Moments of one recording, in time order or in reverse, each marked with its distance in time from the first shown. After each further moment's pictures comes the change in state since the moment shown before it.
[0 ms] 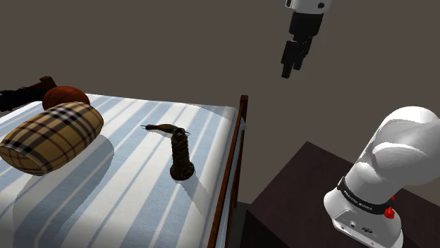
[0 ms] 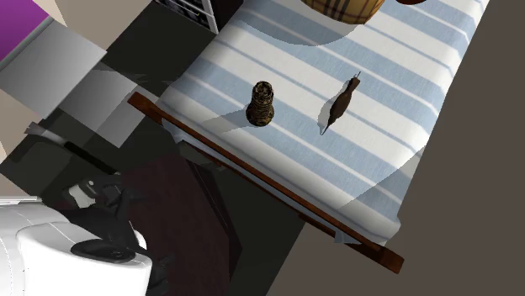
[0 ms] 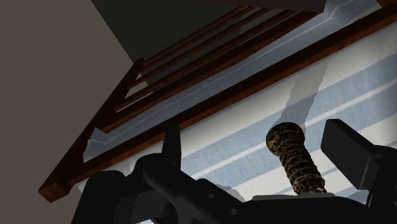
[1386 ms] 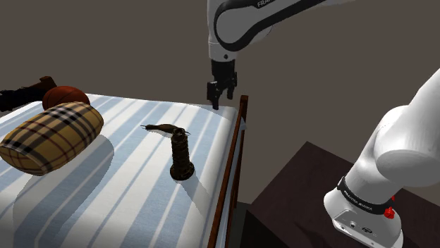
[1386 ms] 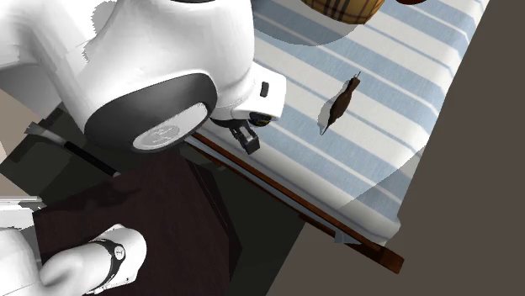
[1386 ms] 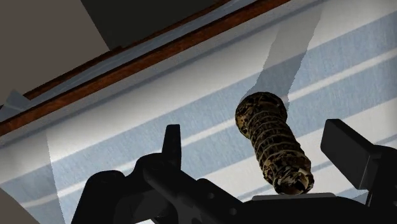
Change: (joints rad) arm 0.088 0.655 0.180 0.239 0.038 0.370 0.160
